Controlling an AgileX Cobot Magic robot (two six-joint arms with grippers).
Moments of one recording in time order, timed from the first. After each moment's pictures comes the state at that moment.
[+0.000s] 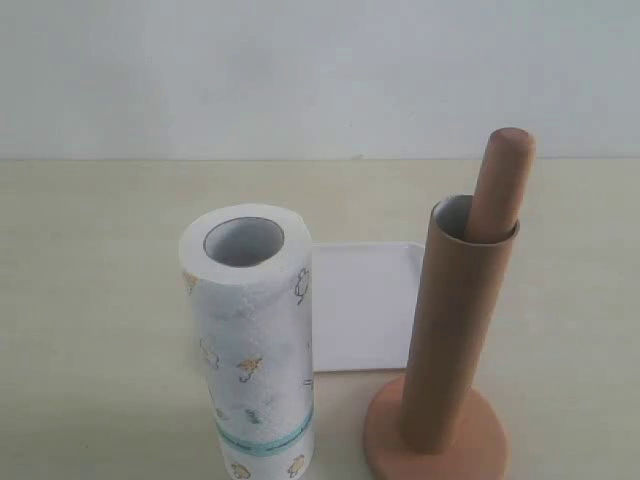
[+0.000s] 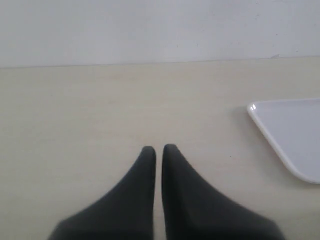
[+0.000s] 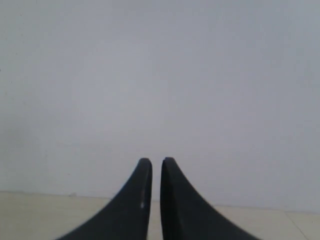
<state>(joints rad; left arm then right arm) -0.04 0.00 0.00 -0.05 0.31 0.05 0.07 0.26 -0.21 -0.01 -0.14 -0.03</state>
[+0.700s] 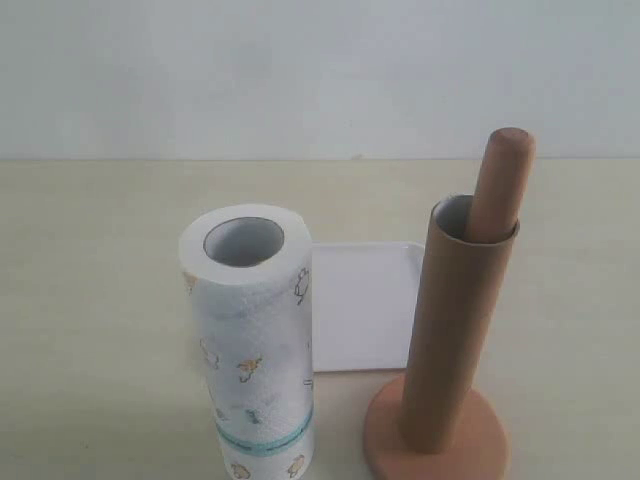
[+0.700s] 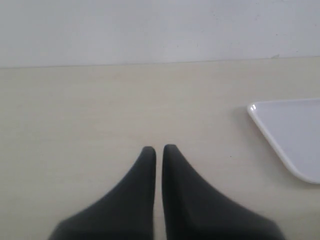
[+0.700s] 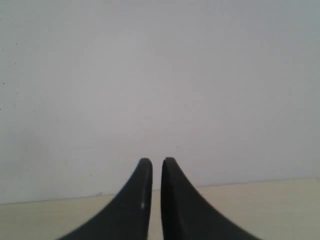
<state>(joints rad) -0.04 0.00 0.00 -0.05 0.31 0.05 0.07 0.36 -0.21 -0.01 -0.19 0.16</state>
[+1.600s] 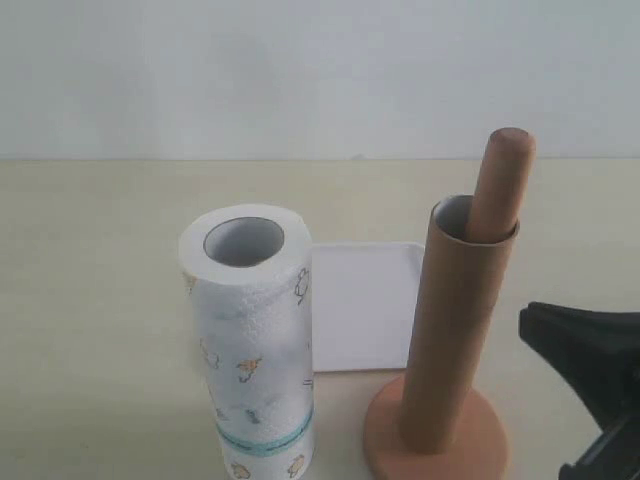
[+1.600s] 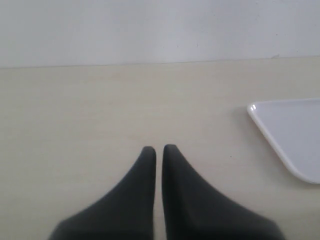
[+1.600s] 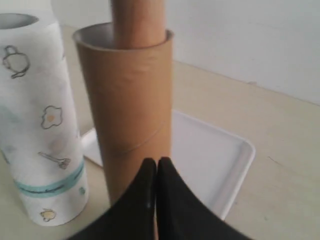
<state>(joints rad) -0.04 0.00 0.00 -0.05 0.31 0.05 0.65 0.68 -0.15 -0.16 -0.20 0.13</state>
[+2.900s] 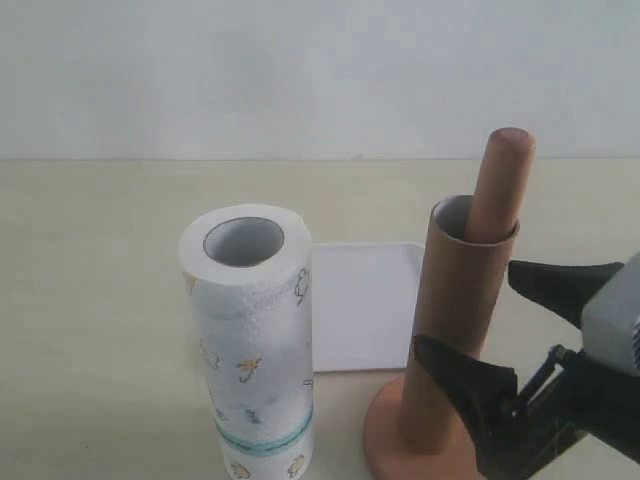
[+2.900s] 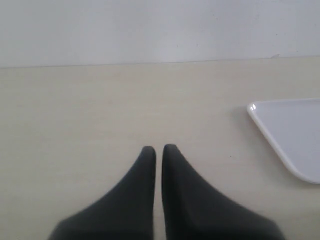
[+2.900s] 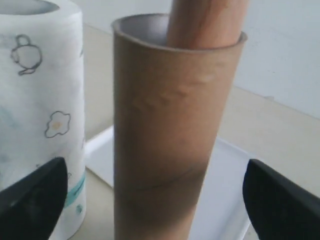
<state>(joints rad) -0.04 0.00 0.00 -0.05 0.31 0.05 0.81 0.97 -0.15 0.19 -0.53 -0.22</state>
